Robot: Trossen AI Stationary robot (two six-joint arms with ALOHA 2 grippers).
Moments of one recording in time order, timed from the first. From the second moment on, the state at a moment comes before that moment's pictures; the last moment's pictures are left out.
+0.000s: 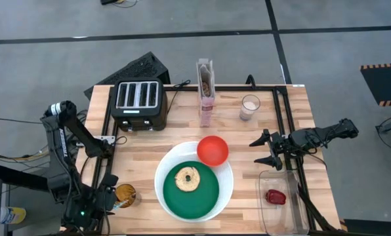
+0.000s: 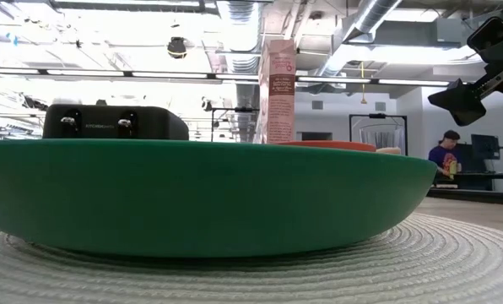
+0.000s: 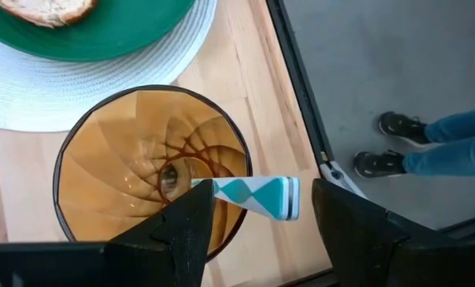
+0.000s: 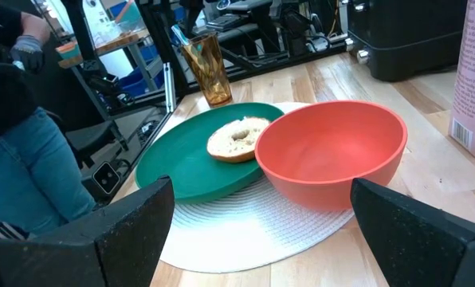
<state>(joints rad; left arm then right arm) -1.23 1.29 1.15 -1.02 -0.33 -0.94 0.31 0.00 0.09 -0.25 0.13 0.35</state>
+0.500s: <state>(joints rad) -1.22 1.29 1.15 -1.04 -0.34 -0.94 0.31 0.00 0.09 -0.25 0.13 0.35</state>
